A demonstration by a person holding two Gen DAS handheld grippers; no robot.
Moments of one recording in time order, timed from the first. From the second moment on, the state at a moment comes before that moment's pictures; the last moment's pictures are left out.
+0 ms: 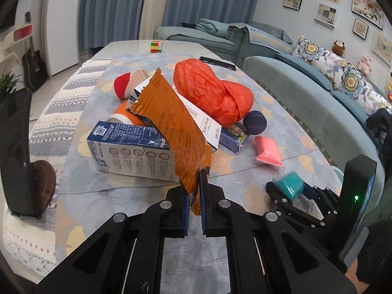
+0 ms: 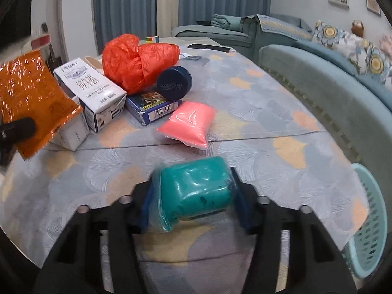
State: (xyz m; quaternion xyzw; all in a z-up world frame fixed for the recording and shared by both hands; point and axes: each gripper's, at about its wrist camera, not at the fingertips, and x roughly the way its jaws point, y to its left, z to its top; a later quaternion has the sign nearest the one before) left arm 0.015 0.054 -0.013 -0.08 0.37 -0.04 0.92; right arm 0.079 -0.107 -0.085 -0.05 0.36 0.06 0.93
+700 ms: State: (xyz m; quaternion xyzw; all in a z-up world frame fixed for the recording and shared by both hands) left arm -0.033 -0.003 0.038 0.04 0.21 -0.07 0.97; right arm 0.023 -0.156 -0.018 0.01 0.27 0.04 0.96
